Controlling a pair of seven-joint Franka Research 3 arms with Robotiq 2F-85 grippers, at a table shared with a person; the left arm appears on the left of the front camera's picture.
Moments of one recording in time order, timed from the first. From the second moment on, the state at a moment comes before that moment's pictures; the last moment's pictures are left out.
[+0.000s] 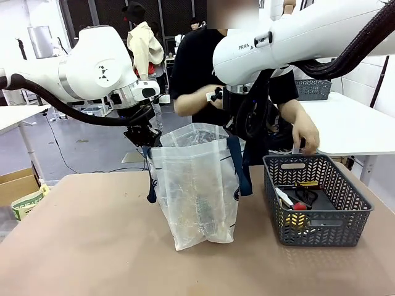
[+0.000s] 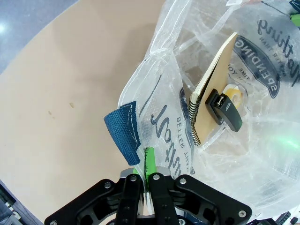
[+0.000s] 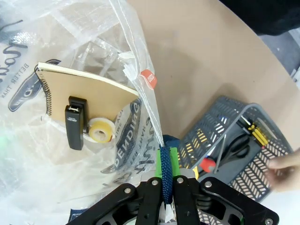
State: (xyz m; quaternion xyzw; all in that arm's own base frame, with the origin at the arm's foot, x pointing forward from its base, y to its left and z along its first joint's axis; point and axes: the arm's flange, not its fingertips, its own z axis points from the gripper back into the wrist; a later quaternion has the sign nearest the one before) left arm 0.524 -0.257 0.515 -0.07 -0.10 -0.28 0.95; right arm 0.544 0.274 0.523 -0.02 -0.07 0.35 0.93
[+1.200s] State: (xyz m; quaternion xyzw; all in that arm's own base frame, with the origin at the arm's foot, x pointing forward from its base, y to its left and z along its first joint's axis) left arm 0.524 -0.257 0.515 -0.07 -0.10 -0.28 0.95; right arm 0.544 0.274 0.523 -0.02 -0.07 0.35 0.93
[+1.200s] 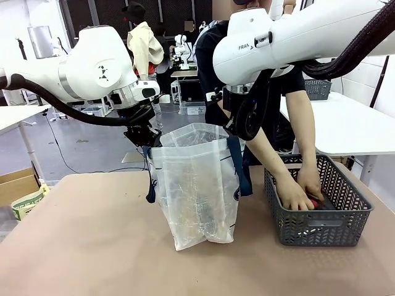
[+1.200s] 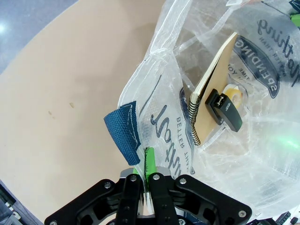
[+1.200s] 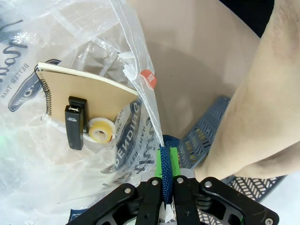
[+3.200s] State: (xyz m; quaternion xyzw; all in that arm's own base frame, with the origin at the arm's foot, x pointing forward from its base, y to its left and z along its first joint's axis) left arm 0.524 -0.257 0.515 -0.07 -0.10 -0.28 0.95; right arm 0.544 0.274 0.522 -0.02 -0.07 0.35 0.93
